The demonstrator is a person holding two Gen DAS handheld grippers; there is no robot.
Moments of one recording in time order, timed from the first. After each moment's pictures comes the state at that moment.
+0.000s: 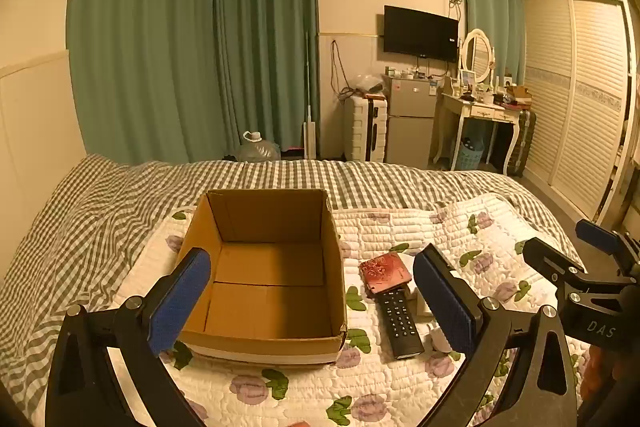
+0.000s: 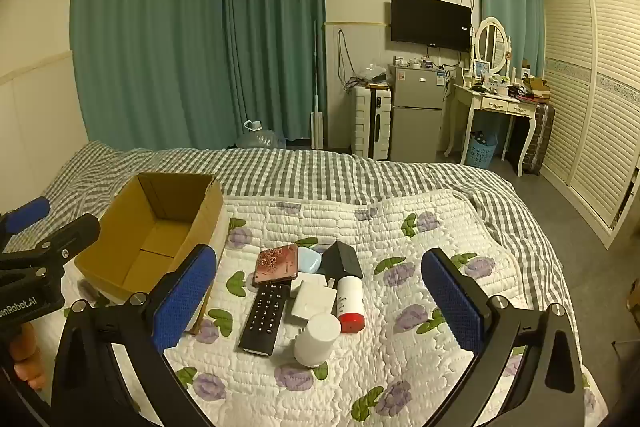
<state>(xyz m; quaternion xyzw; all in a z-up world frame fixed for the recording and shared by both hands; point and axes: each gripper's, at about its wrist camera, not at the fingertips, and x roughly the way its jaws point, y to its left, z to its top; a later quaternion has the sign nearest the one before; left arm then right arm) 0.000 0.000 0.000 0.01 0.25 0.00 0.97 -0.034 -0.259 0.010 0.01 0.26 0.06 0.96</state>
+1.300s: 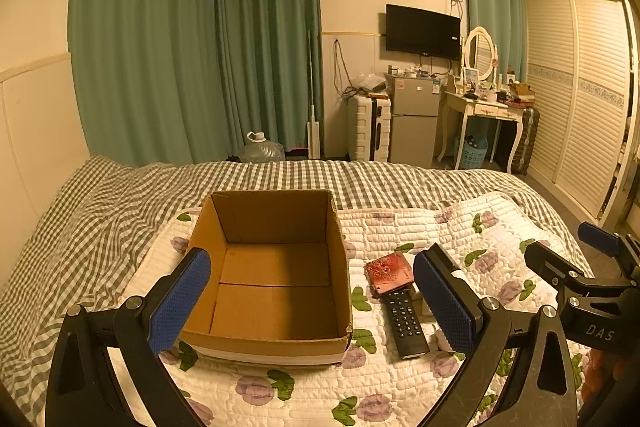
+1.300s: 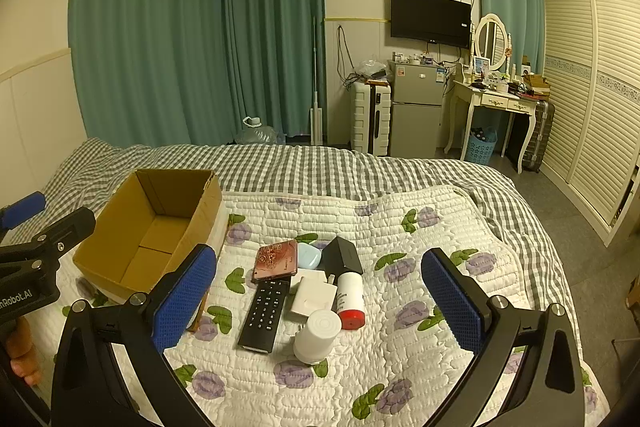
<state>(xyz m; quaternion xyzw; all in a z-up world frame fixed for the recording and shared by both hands) 0.002 0.005 -0.002 0.02 0.25 0.00 0.97 -0.036 -0.258 0.007 0.01 0.27 0.06 0.96</state>
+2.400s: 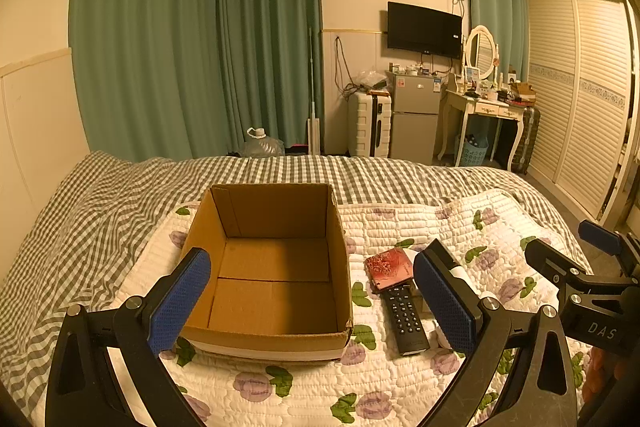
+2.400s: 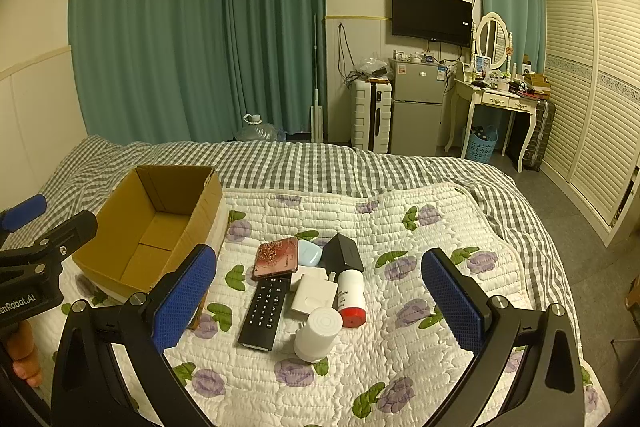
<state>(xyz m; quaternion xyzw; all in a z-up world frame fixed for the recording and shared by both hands) 0.002 0.007 -0.002 0.02 0.25 0.00 0.97 -0.038 -0.255 -0.001 0.01 0.27 0.06 0.96</state>
